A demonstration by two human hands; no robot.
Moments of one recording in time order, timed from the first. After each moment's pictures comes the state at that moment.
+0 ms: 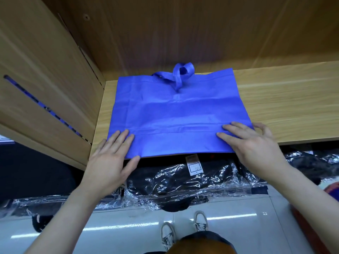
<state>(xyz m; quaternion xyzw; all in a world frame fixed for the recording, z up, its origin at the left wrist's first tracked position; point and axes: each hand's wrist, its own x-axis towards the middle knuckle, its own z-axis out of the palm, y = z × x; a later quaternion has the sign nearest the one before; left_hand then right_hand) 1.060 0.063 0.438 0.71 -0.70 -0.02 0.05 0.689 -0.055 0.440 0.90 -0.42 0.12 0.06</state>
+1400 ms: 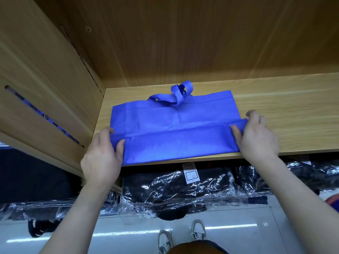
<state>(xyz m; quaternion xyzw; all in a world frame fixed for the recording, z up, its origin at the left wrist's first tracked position) 1.034 0.032 0.450 0.84 -0.48 0.07 0.24 0.703 -0.095 0.457 0.70 -0.70 0.14 -0.04</state>
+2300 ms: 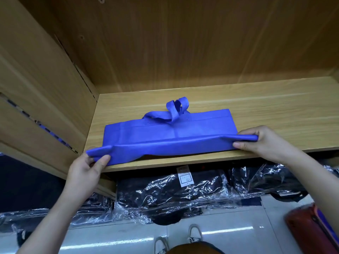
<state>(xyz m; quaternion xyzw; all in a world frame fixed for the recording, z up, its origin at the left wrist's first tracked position) 1.049 0.059 0.462 0.75 -0.43 -0.24 0.45 0.645 -0.102 0.485 0.74 -0.48 0.17 -0.44</state>
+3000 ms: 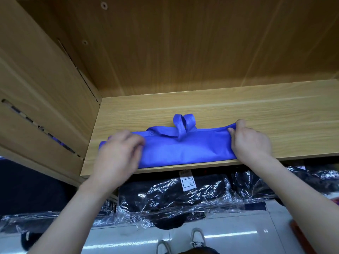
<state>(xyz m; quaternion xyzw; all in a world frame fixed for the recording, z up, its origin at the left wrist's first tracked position) 1.008 0.016 0.489 0.69 -0.70 0.02 0.18 0.699 -0.112 0.461 0.74 -0.67 0.03 -0.03</state>
